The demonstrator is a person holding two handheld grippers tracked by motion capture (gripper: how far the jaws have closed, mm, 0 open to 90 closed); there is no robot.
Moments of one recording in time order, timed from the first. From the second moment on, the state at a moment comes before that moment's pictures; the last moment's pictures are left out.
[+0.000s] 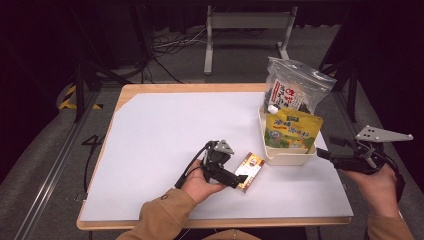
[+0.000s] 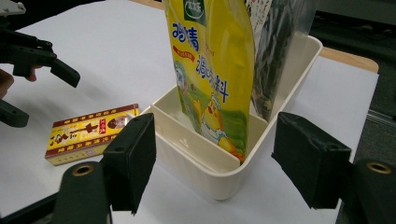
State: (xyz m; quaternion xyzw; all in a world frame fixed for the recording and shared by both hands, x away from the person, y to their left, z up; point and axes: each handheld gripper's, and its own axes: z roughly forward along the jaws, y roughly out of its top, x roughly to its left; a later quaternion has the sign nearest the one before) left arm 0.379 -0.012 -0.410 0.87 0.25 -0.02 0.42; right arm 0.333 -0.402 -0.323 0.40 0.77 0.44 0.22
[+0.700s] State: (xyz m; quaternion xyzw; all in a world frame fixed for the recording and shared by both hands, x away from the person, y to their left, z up) left arm 0.368 -0.031 -0.432 0.88 0.26 -0.01 0.40; right arm 0.335 -0.401 -0.327 0.40 0.78 0.44 0.21
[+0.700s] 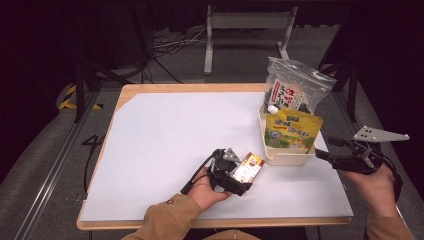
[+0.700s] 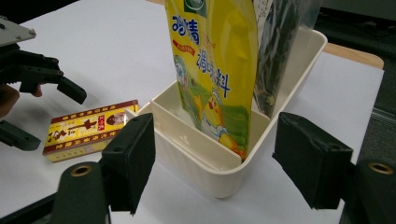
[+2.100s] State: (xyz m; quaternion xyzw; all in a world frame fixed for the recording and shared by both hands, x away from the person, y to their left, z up) left arm 0.362 -0.044 -0.441 0.89 0.28 0.03 0.35; right arm 0.339 -0.392 -0.335 0.40 0.79 0.43 0.18
